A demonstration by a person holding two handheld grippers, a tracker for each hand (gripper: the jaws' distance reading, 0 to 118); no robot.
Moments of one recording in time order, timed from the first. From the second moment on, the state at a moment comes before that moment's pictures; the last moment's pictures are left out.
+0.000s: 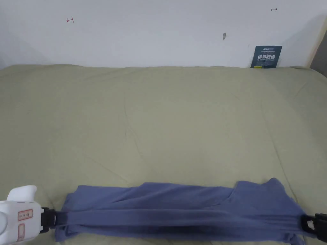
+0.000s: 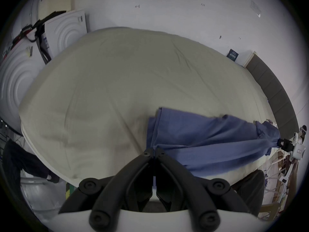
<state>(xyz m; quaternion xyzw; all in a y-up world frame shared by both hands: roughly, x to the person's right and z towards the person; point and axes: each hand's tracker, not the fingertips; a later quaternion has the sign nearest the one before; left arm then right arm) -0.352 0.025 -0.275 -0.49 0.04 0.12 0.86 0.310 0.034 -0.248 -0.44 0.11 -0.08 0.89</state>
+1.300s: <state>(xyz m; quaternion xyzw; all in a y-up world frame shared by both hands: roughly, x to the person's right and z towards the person) -0.438 0.015 -0.329 -0.45 -0.08 0.29 0.84 0.136 0.077 -0.238 -0.33 0.07 -0.04 0.94</state>
